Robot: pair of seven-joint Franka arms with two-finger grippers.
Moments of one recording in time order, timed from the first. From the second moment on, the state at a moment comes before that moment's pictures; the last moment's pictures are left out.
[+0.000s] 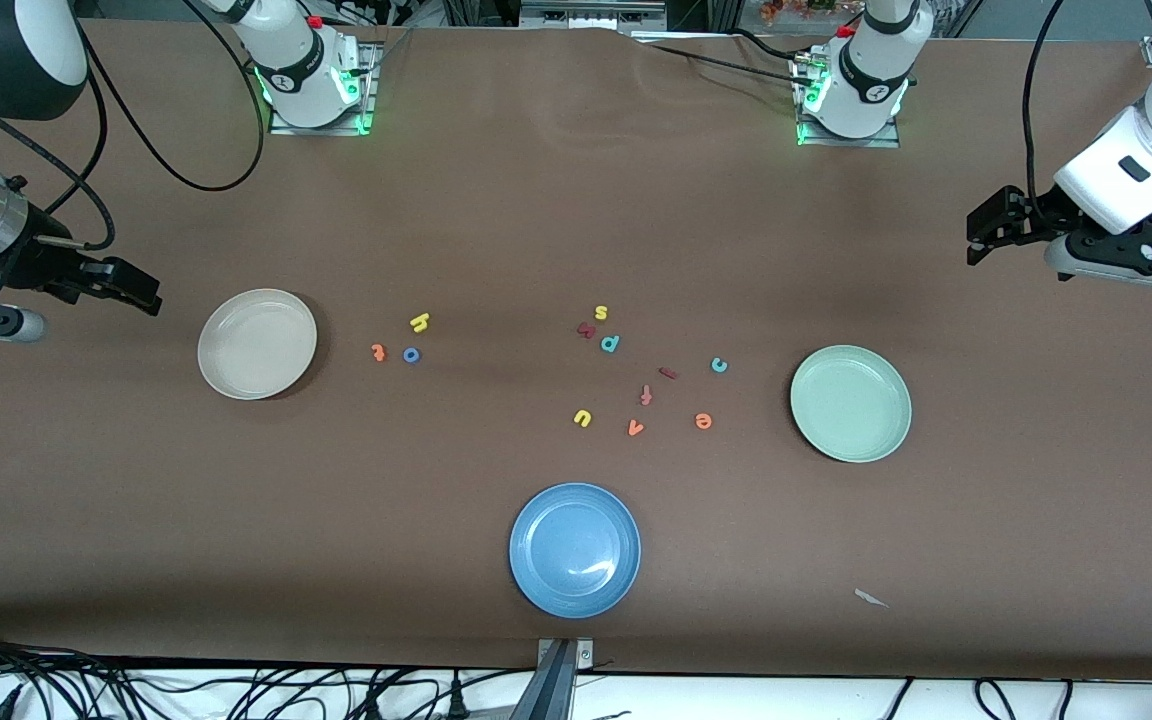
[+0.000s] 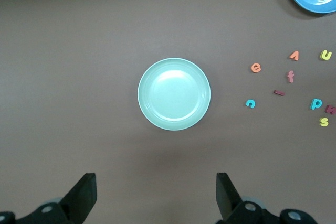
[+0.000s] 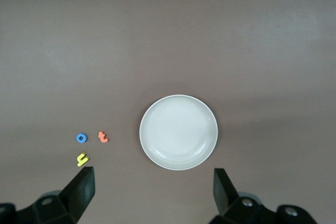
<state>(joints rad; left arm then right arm) -0.06 0.01 -0.05 -1.63 0.01 1.65 0.08 0.08 0.11 -0.04 -1.62 -0.03 1.74 0.18</state>
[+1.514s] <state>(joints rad) -0.06 0.03 -0.07 -1.61 0.01 1.65 0.08 0.09 0.11 -0.03 -1.62 -0.03 1.74 0.18</state>
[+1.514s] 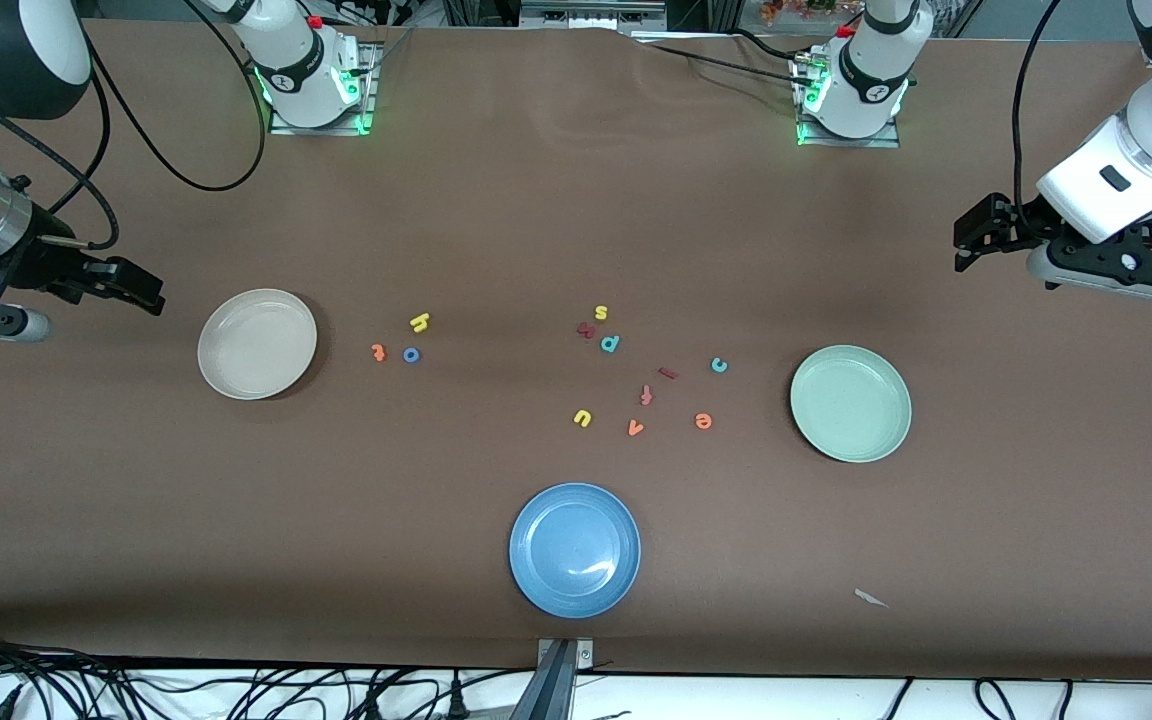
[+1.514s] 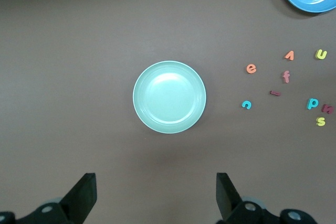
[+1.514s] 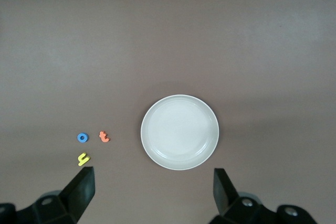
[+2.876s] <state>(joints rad) -0.06 0.08 -0.07 -1.61 0.01 1.65 0.08 0.10 0.11 -0.03 -1.62 -0.03 1.74 0.19</state>
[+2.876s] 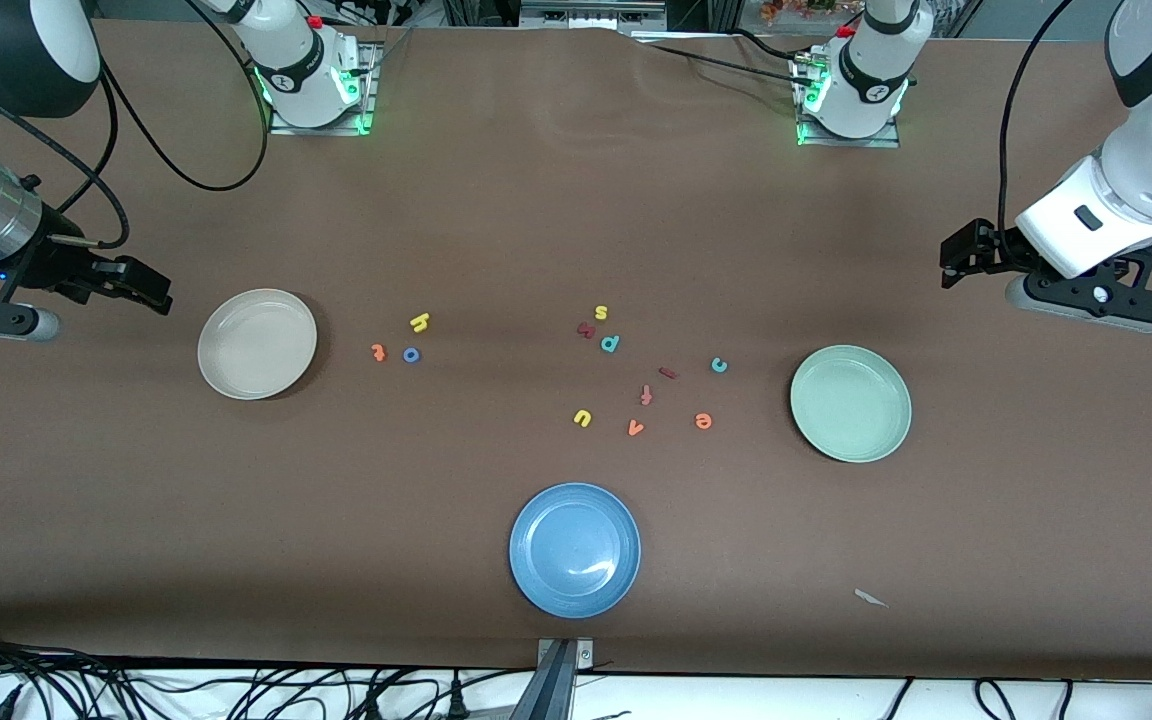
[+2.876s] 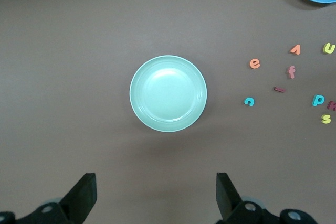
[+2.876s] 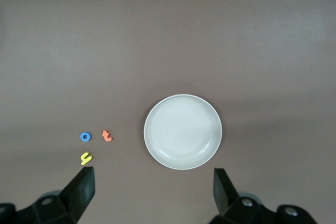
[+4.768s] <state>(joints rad) -0.05 0.08 -0.07 -1.61 0.01 1.65 0.08 0.10 0.11 -0.03 -1.62 -0.03 1.74 0.19</state>
